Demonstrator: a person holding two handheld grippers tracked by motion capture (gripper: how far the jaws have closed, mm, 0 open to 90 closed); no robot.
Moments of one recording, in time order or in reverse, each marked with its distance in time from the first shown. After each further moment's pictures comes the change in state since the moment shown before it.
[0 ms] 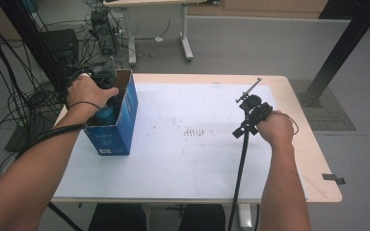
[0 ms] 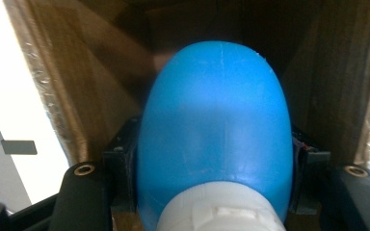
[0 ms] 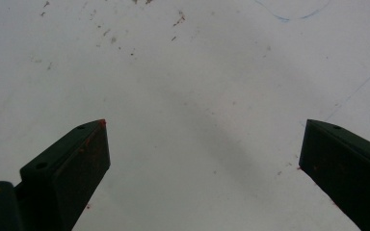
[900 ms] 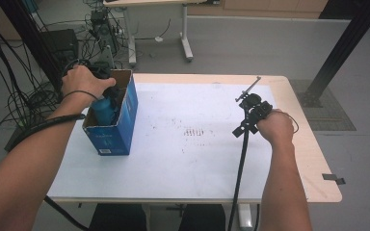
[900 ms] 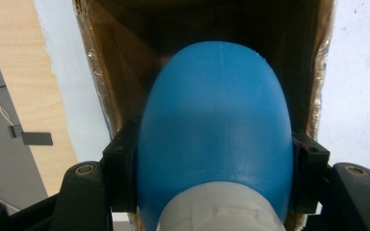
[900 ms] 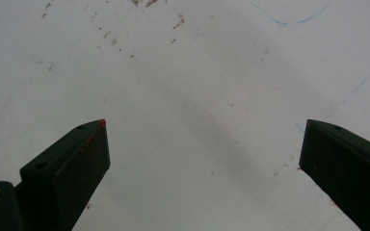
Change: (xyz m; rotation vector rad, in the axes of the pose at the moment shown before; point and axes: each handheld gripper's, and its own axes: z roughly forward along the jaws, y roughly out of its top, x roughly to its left) left arm 0.000 0.000 -0.029 -0.005 0.004 -0.005; right arm 0.000 0.004 -0.003 0.002 -0.004 -0.010
